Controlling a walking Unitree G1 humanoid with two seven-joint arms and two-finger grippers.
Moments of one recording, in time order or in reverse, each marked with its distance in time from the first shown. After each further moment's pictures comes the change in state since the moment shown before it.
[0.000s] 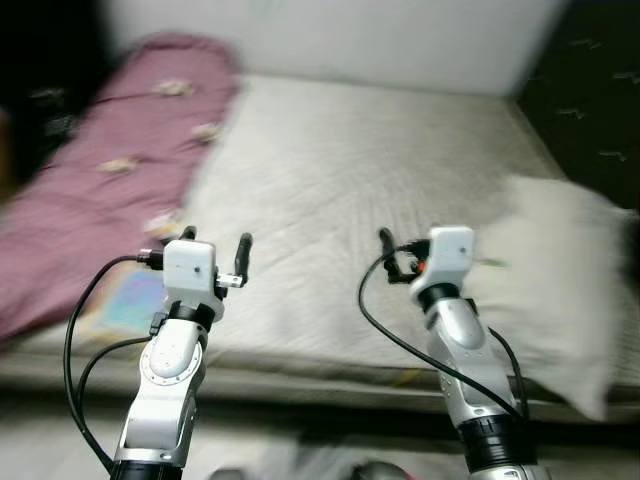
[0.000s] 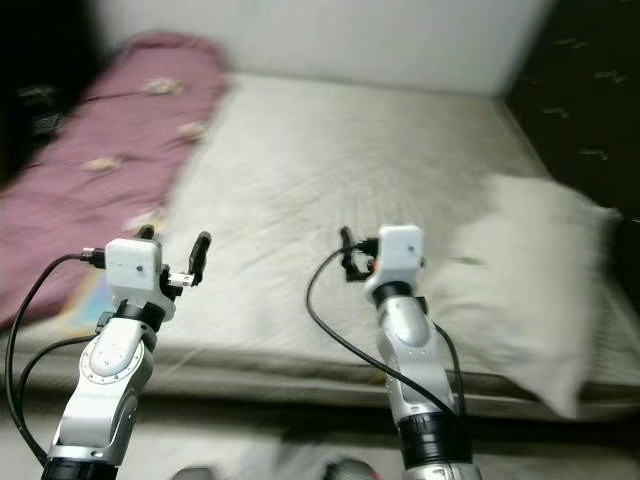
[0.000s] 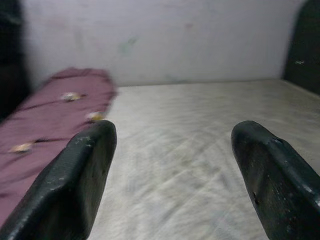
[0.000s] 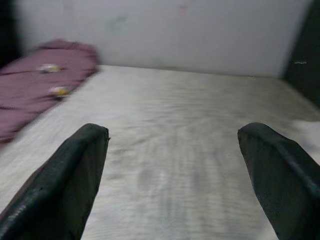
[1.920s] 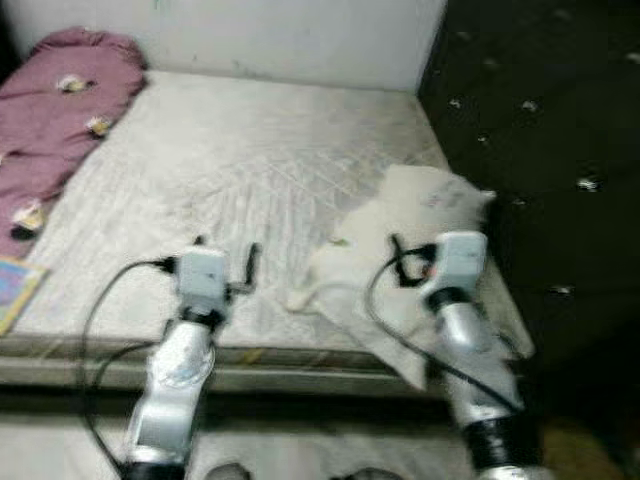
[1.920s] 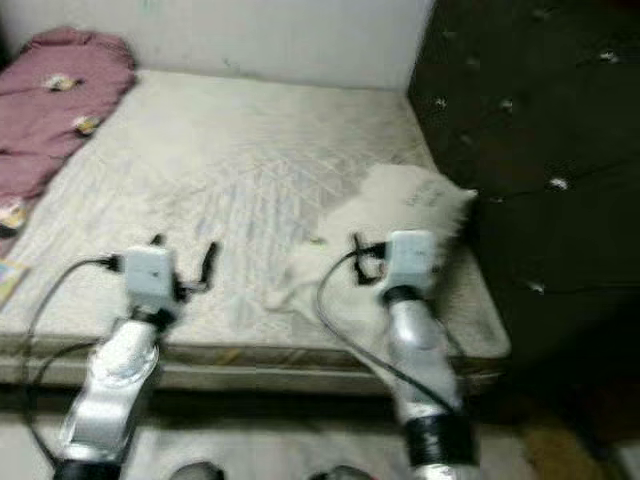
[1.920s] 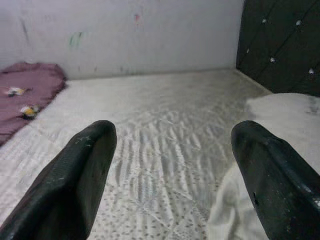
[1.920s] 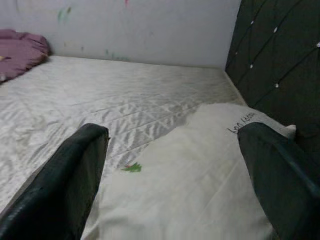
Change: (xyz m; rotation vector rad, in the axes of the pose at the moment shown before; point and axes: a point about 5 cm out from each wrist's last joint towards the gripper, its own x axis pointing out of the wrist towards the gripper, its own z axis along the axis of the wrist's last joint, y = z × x) left arm 0.000 0.002 -0.008 0.031 0.035 0.029; right arm 0.002 0.004 -0.004 0.005 0.012 0.008
